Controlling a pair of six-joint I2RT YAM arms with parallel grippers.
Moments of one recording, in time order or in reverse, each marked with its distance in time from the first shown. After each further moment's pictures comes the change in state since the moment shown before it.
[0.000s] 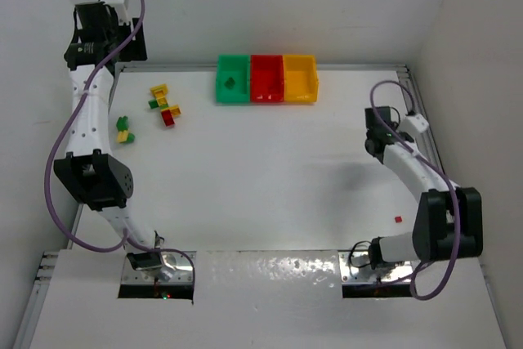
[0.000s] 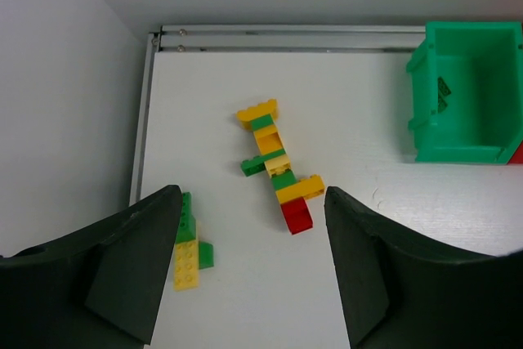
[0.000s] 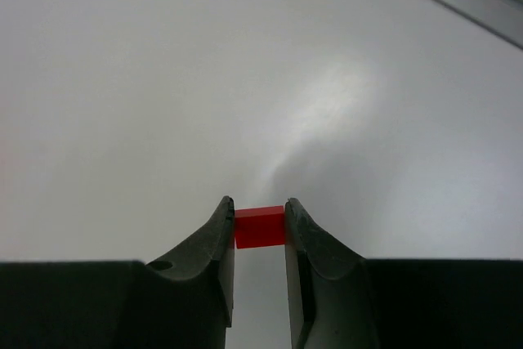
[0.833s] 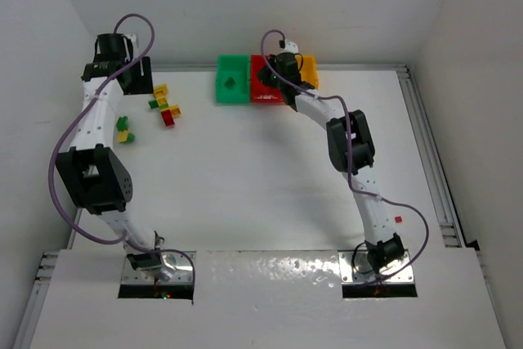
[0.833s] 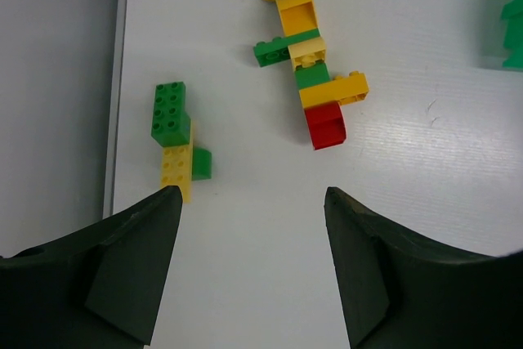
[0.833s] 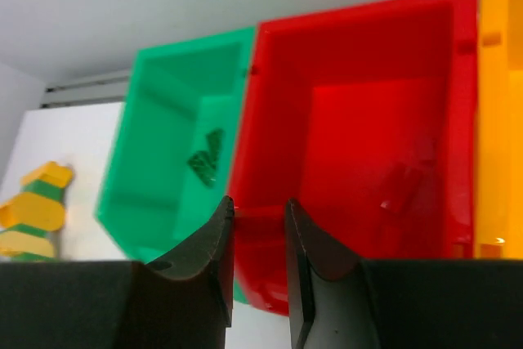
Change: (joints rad) left arm 0.000 -0.045 -0.318 -0.022 -0.129 -0.035; right arm 0.377 1.155 1.275 0.588 -0.633 -0.418
